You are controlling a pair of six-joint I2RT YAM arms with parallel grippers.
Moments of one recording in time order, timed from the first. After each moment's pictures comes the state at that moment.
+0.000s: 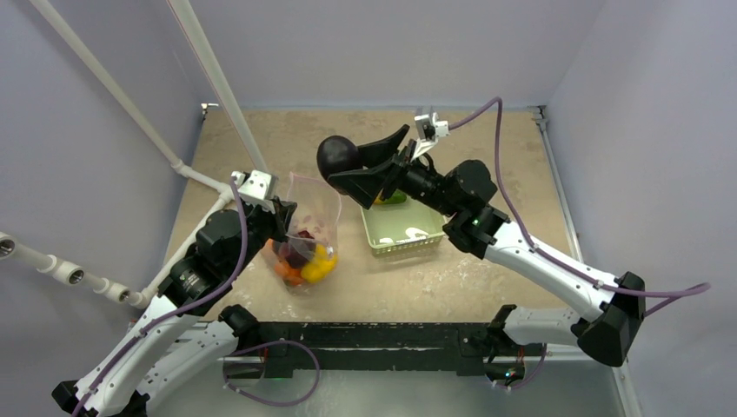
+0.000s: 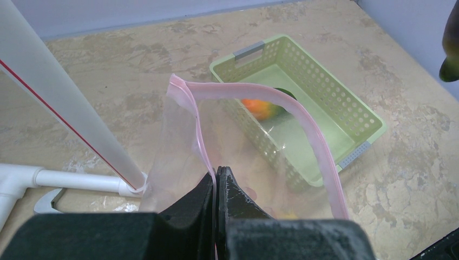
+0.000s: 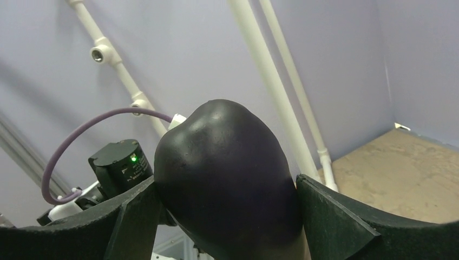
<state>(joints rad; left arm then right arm) -0.66 0.60 0.81 -0.41 -0.24 -0.18 0.86 1.20 1.10 0.47 -0.28 0.54</state>
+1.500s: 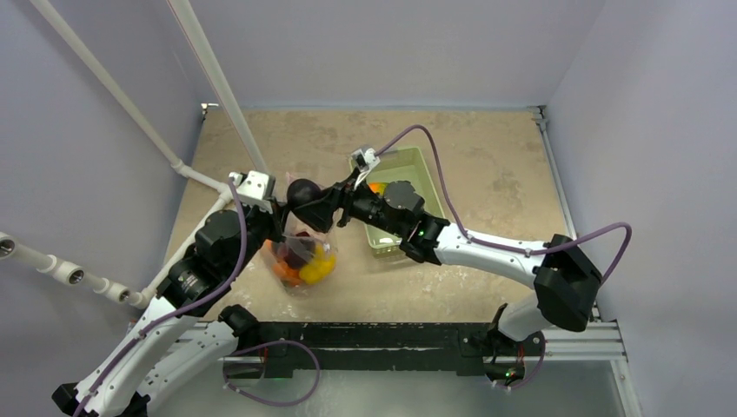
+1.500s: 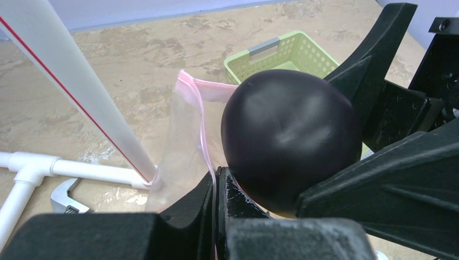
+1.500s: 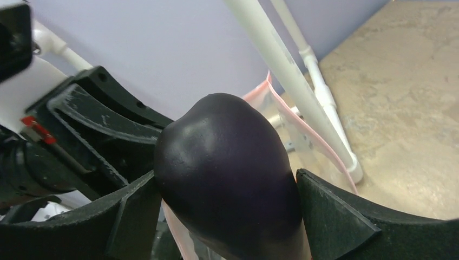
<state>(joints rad) -0.65 0.59 0.81 -0.44 -0.27 -0.18 1.00 1.49 1.00 0.58 -0.13 0.61</state>
